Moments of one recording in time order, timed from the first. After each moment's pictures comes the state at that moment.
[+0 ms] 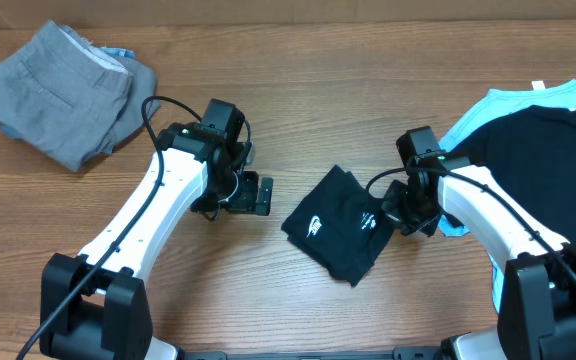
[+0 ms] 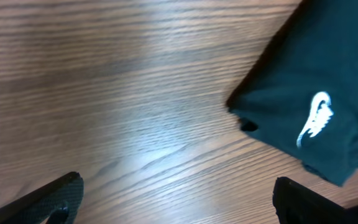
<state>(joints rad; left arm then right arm) -0.33 1.67 1.26 -1.08 0.22 -0.22 0.22 1.65 1.00 -0.92 -0.12 0.72</state>
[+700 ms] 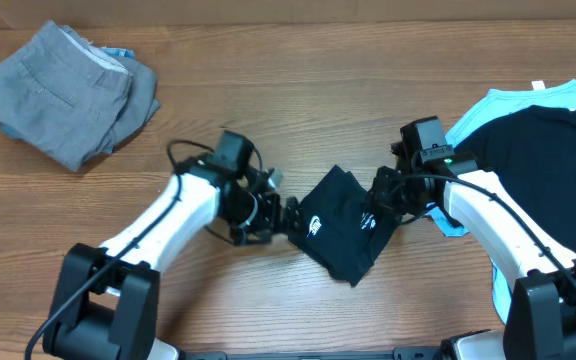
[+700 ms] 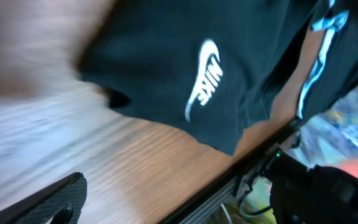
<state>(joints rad) -0.40 1.67 1.00 -0.78 0.71 -0.40 0.22 1.58 1.00 -0.73 -0.31 0.49</state>
